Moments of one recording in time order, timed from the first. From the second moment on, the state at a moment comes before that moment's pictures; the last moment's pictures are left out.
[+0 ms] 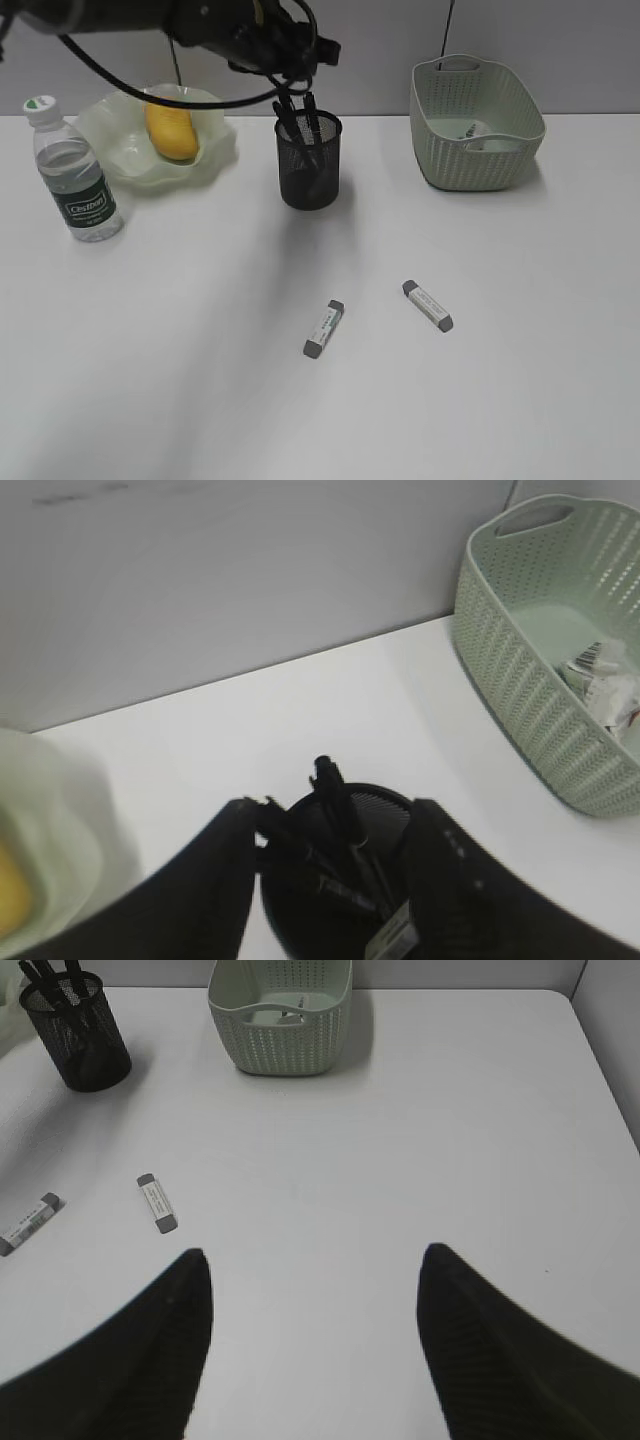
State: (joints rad) left arm -0.58 2.06 -1.72 0.35 0.38 -0.48; right arm 0.22 0.10 -0.54 -0.08 0.93 0.13
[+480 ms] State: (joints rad) left arm -0.58 1.94 -1.72 0.12 0.99 -0.13; right arm 0.22 0.10 -0.54 -0.08 0.93 0.13
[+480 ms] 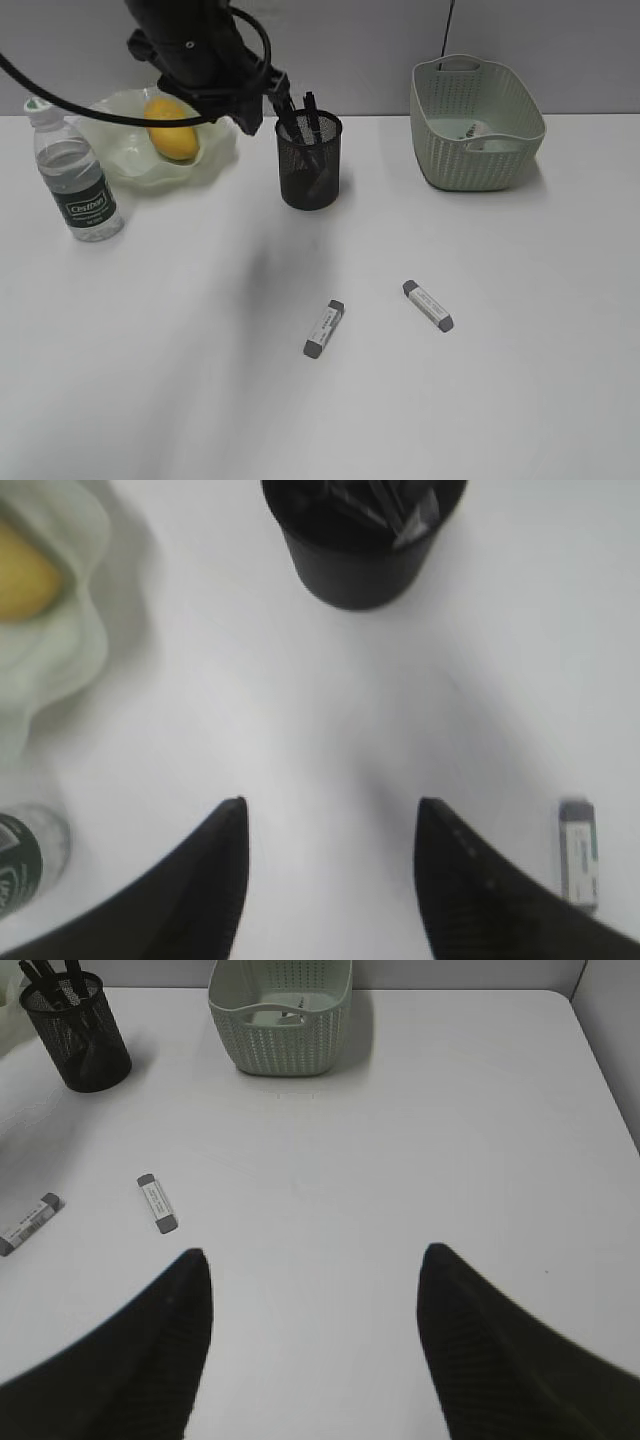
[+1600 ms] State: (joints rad) left arm -0.30 1.15 -0.88 -0.09 0.73 0.00; right arm 0.22 0.10 -0.54 -0.08 0.93 0.13
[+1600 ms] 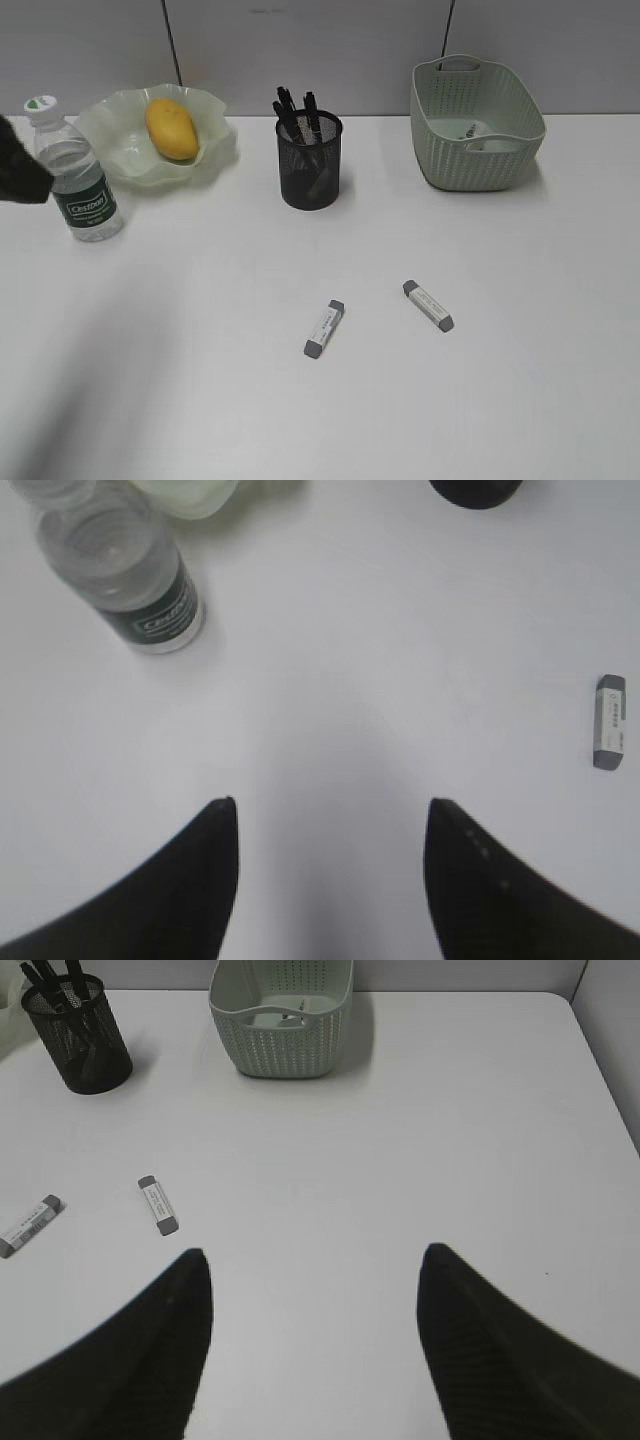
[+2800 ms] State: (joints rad) left arm -0.22 0.16 -0.55 -0.02 1.04 0.00; right arm 0.22 0.28 -0.54 -0.08 0.93 0.12
